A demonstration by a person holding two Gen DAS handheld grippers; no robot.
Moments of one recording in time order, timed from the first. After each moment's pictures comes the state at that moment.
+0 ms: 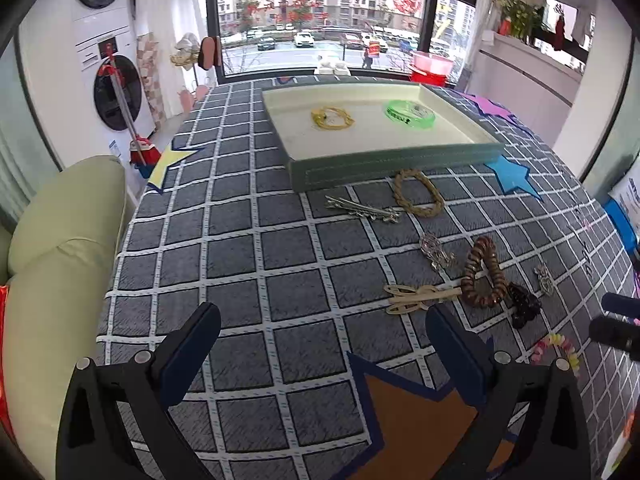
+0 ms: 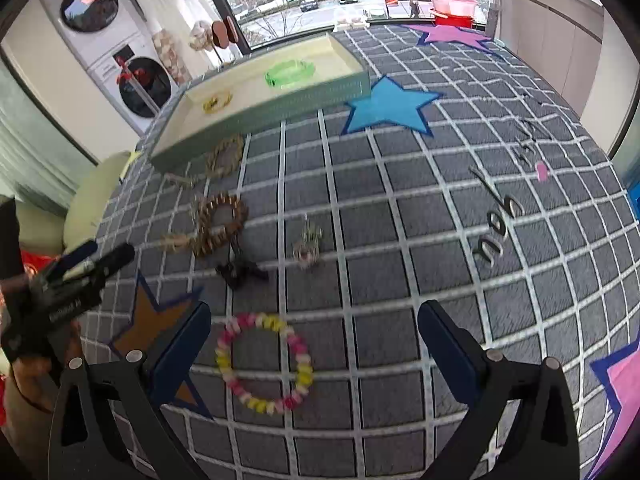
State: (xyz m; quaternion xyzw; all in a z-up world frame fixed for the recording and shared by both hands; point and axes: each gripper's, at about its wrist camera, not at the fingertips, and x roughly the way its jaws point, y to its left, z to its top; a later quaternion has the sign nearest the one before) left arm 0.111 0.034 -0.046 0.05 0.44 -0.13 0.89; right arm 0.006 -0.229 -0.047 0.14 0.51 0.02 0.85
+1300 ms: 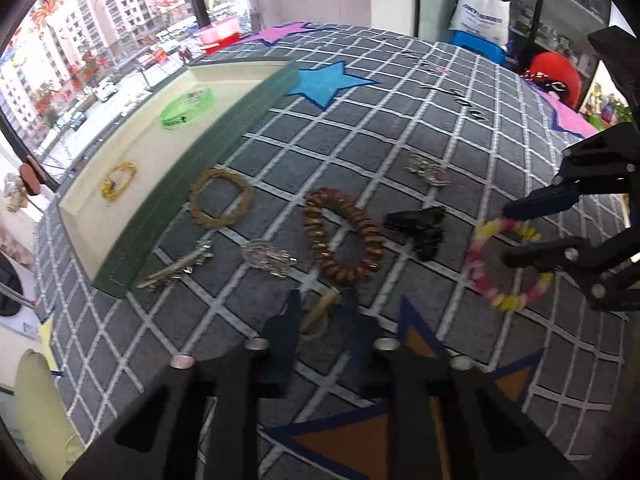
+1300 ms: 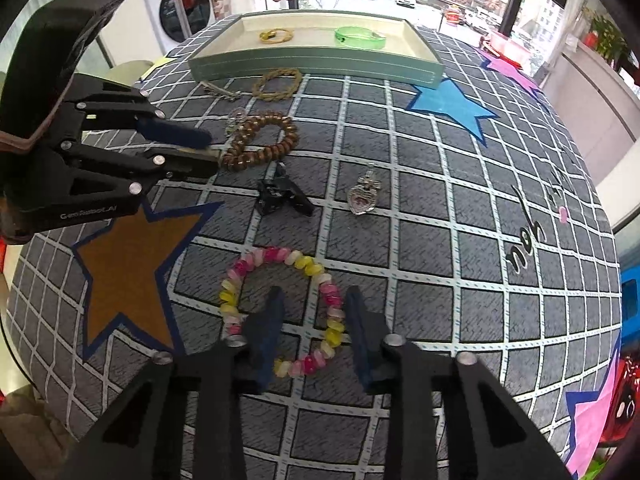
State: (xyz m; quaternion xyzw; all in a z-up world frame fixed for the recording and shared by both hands) left arm 0.108 -0.048 -0.055 0.29 0.42 -0.42 0.75; right arm -0.003 -0.172 -0.059 -0.02 0.54 0.06 0.84
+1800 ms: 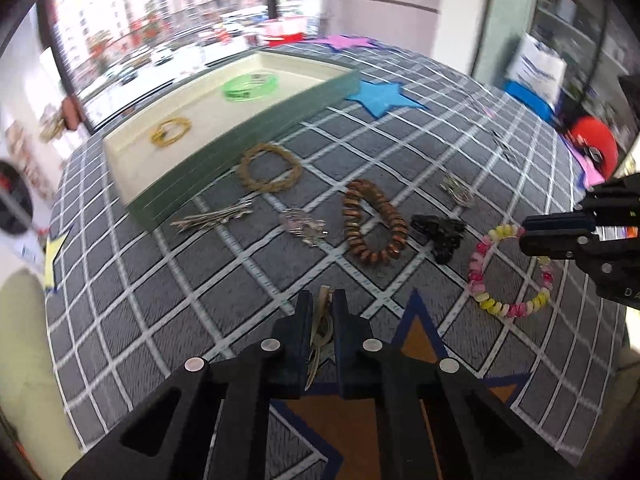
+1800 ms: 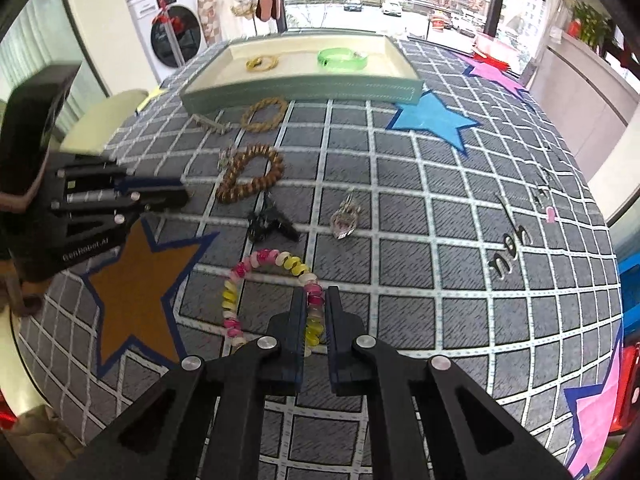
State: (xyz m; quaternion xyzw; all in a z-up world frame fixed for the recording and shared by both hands) left arm 0.104 -0.016 -0.050 0.18 0.44 -0.34 0.81; right arm -0.003 -0.193 -0.039 0.02 0.51 0.04 0.86
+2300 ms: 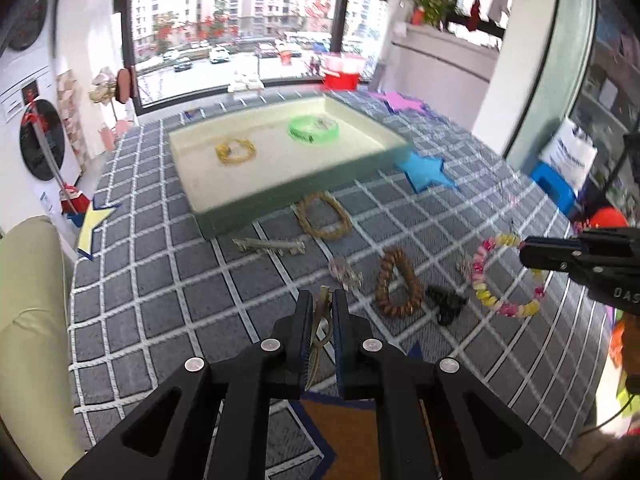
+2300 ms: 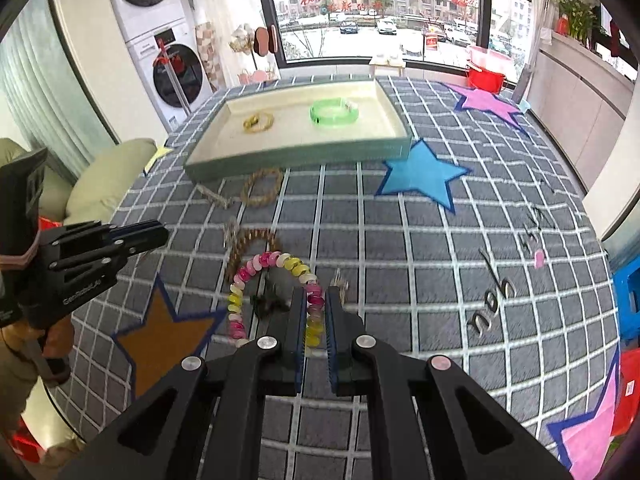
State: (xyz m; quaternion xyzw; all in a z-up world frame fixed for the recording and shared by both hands) left arm 0.114 0.012 -0.014 0.06 0.41 -0.28 0.87; right arm 0.026 -0.210 0.003 0.06 0.46 0.05 0.88
